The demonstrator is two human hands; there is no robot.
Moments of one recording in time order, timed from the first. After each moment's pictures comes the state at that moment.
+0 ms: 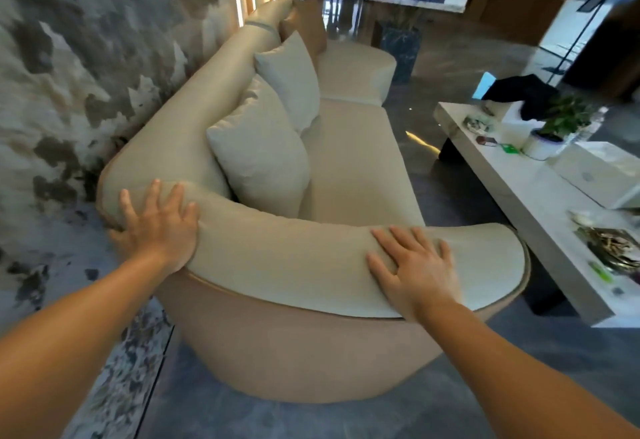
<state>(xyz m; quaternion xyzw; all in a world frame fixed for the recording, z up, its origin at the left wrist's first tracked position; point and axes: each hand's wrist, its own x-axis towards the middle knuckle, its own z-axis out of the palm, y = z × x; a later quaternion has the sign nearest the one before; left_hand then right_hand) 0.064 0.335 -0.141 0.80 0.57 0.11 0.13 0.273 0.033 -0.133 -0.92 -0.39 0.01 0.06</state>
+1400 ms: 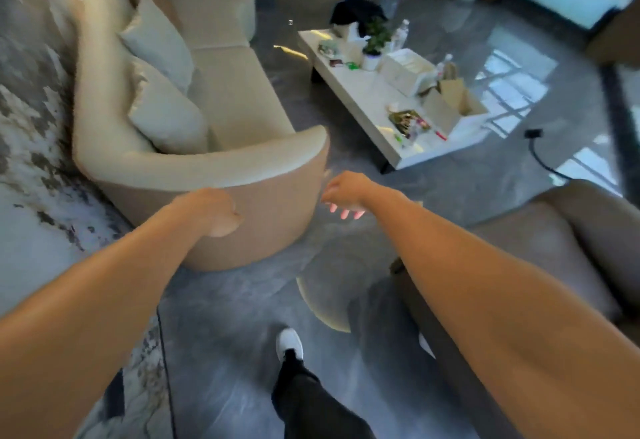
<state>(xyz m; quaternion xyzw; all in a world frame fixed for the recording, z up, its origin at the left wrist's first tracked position) -0.073 0.016 0.172 0.95 0.15 -0.28 0.07 0.032 -0.210 0.204 -0.91 -0.19 0.35 0.13</state>
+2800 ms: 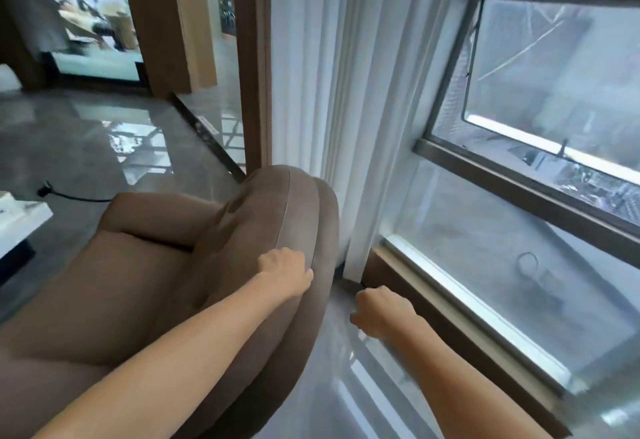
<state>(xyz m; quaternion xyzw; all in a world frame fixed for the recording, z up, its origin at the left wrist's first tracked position) -0.347 -1.171 0.253 0.90 -0.42 -0.07 -0.03 -0.514 -1.272 0.229 -0.92 0.35 0.14 0.09</state>
